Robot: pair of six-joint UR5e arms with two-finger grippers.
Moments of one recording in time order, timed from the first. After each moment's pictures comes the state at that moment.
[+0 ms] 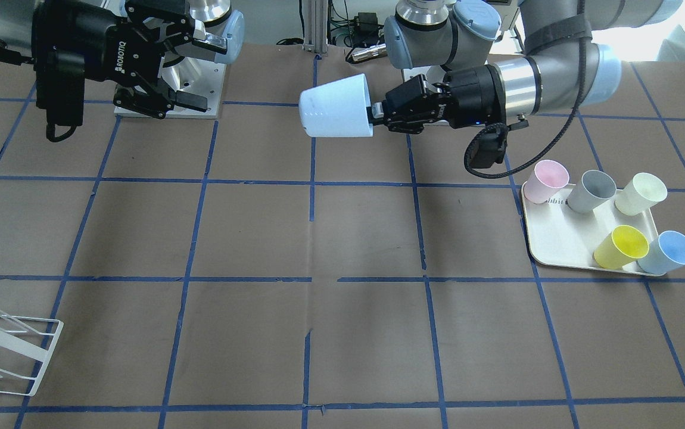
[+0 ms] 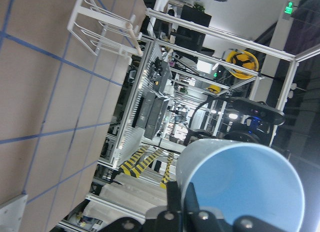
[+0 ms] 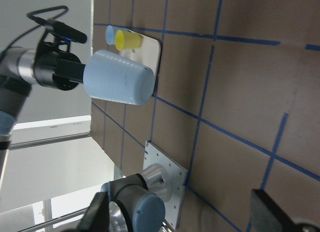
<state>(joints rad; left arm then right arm) -1.24 -1.49 -1.94 -1.69 0.64 0.22 1.35 -1.55 1.50 -0.99 -0.82 -0.66</state>
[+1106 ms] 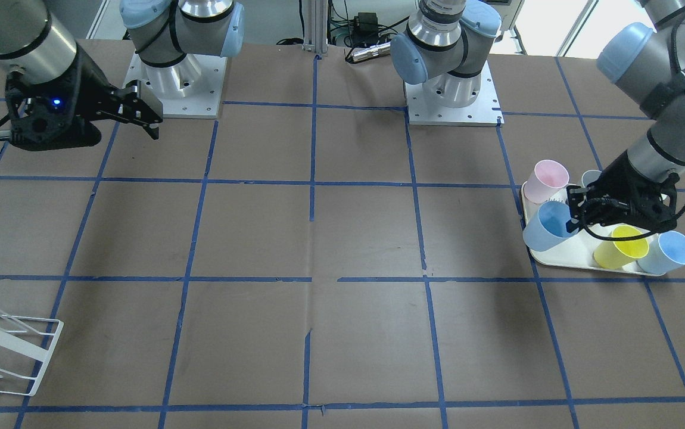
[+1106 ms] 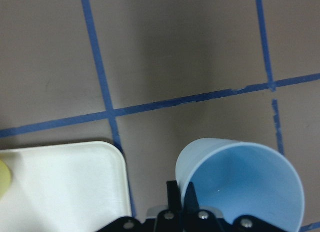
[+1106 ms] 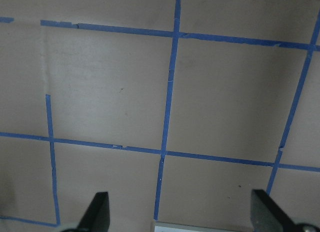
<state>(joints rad) -1.02 -1.70 -1.89 -1.14 1.43 0.81 1.54 -1.54 1.51 -1.38 -1.54 -0.12</state>
